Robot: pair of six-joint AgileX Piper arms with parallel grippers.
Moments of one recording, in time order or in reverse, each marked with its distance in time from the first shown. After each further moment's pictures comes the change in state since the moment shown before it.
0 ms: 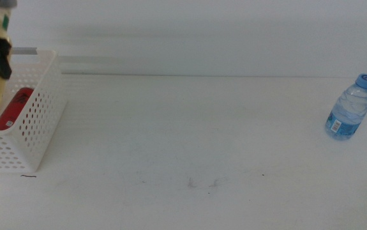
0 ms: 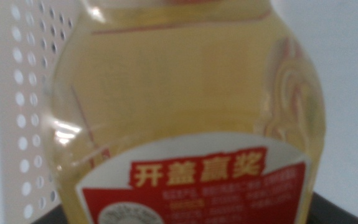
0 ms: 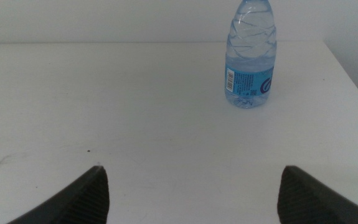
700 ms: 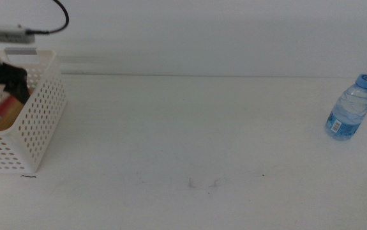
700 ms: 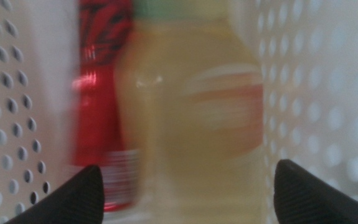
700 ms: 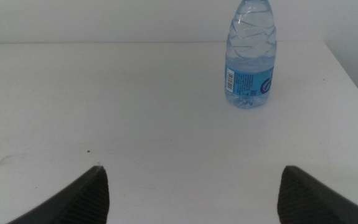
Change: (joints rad) left arm 0.018 0.190 -0.023 -0.032 -0.006 0.060; right arm 0.000 0.000 0.000 0.000 0.000 0.000
